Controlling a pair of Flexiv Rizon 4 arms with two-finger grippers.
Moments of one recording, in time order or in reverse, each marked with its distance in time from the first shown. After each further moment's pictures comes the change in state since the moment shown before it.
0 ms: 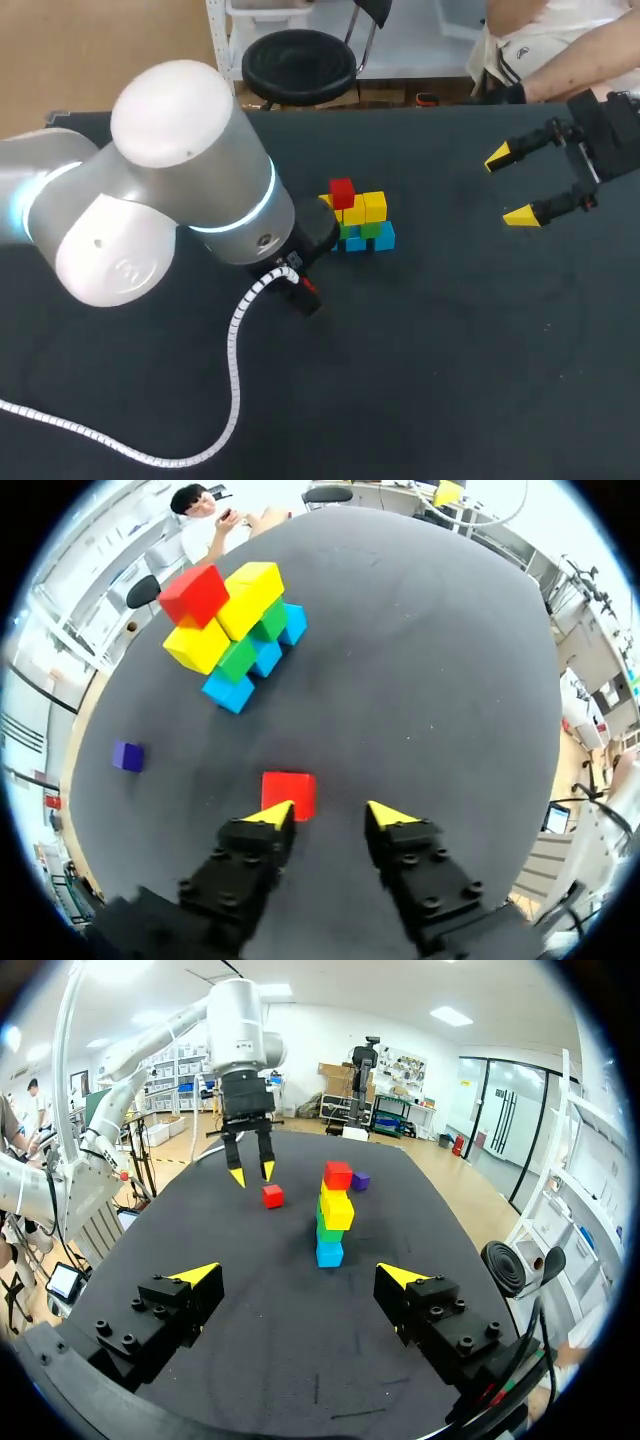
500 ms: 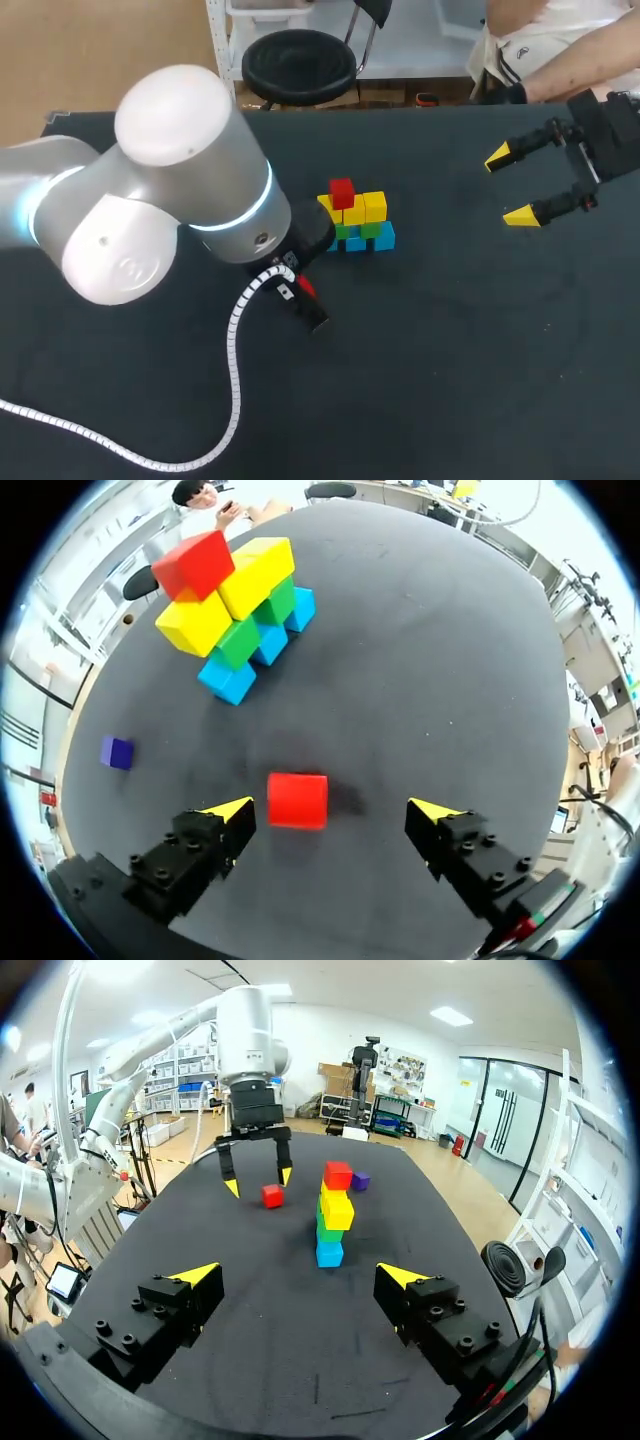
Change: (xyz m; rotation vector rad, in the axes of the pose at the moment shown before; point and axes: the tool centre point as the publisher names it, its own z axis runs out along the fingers) left arm 0.004 0.011 0.015 0.013 0.015 0.002; right arm 0.000 0.000 0.000 0.000 0.000 0.000
